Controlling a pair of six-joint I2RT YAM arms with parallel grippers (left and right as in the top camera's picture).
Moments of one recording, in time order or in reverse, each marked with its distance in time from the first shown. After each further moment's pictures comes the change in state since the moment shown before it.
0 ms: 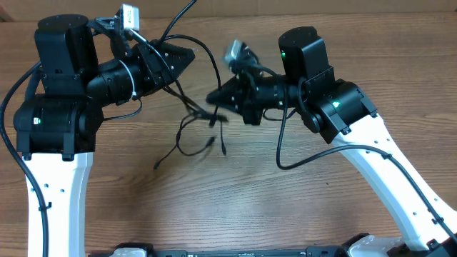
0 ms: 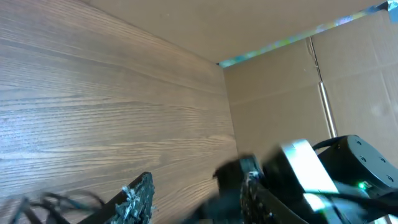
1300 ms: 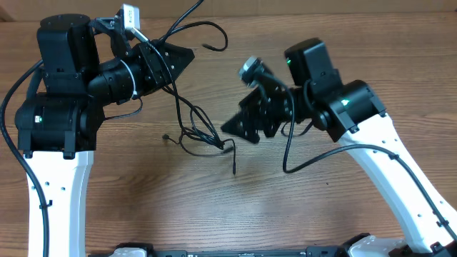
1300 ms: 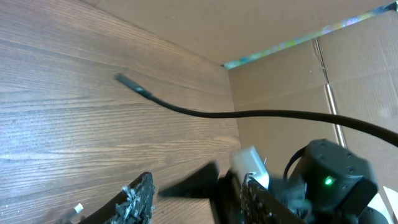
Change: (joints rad) left arm -0.003 0.006 0.000 0.000 -0.021 0.011; right arm -0.026 -0.013 0.008 -0.380 0.058 -0.041
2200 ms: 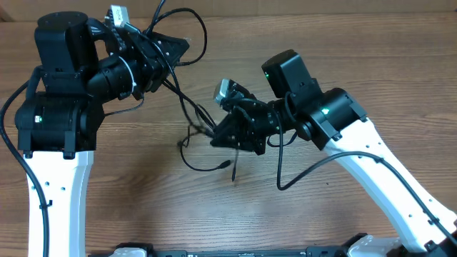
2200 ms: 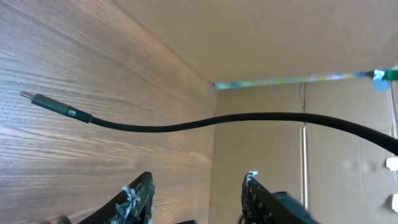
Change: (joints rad) left arm 0.000 0.000 0.000 0.048 -0.053 -0.304; right arm 0.094 0.019 -0.026 0.034 -0.104 -0.203
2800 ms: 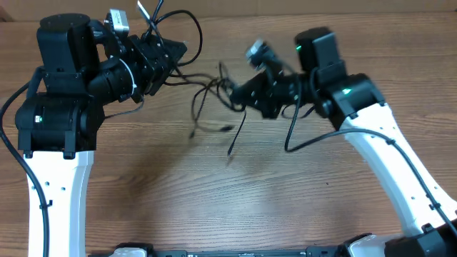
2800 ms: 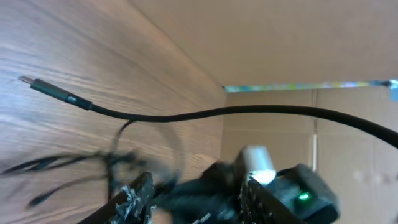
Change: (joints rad) left arm 0.000 0.000 0.000 -0.065 -0.048 0.013; right arm -0.212 0.028 -0.009 0.224 0.025 0.254
